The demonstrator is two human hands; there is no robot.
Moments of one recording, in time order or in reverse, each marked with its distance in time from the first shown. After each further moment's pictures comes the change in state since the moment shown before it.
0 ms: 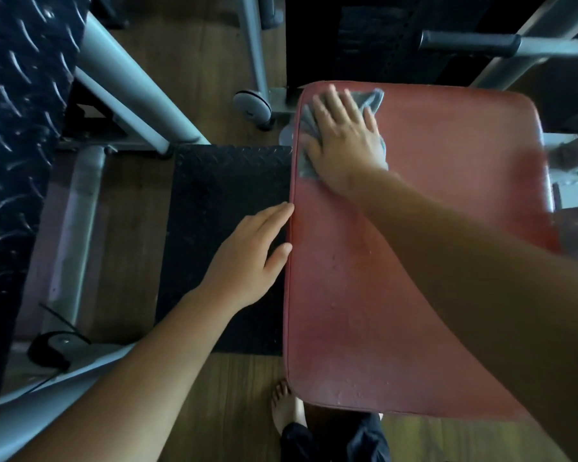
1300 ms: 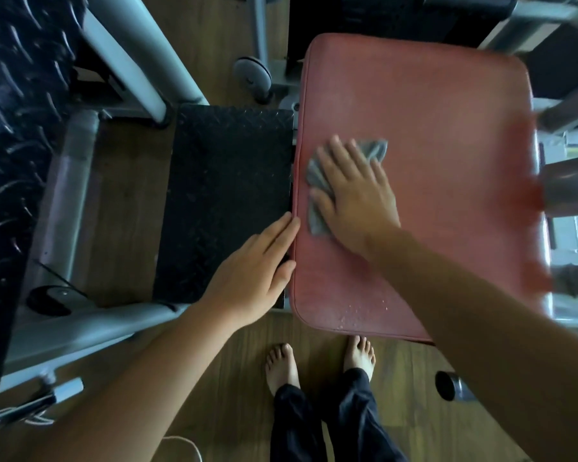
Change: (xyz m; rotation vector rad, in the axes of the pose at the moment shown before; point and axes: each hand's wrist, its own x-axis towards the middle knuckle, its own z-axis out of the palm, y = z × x) left_hand -0.109 0.004 0.041 0.039 -0.038 0.117; right_hand -0.165 -0.024 0.023 -0.057 -0.076 -0.050
